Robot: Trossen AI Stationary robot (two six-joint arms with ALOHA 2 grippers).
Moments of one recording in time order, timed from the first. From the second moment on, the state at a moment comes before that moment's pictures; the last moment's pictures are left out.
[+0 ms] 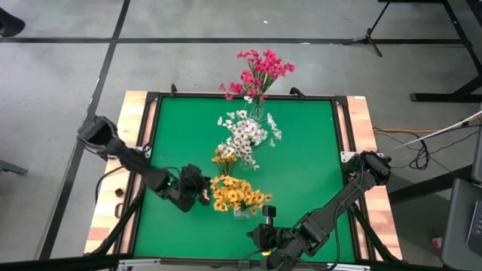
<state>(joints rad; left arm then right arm) -0.58 1.51 0.59 -0.06 -0.80 -1.36 0.74 1.98 1.73 -0.60 0.57 0.55</state>
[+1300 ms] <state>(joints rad) -0.44 1.61 0.59 0.20 -0.75 -1.04 0.74 1.98 1.73 -0.60 0.56 0.54</state>
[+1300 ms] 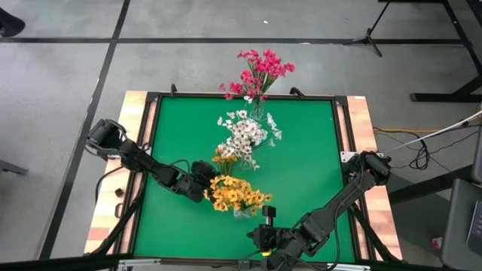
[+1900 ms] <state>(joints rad) -0.40 1.61 0.59 0.12 -0.55 -1.19 0.74 1.98 1.73 -0.60 0.52 0.54</state>
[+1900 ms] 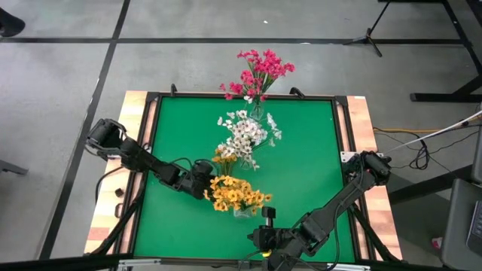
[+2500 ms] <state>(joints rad) -0.30 1.68 0.59 0.21 -0.47 -1.26 0.74 1.98 1.73 -0.60 0.50 0.52</state>
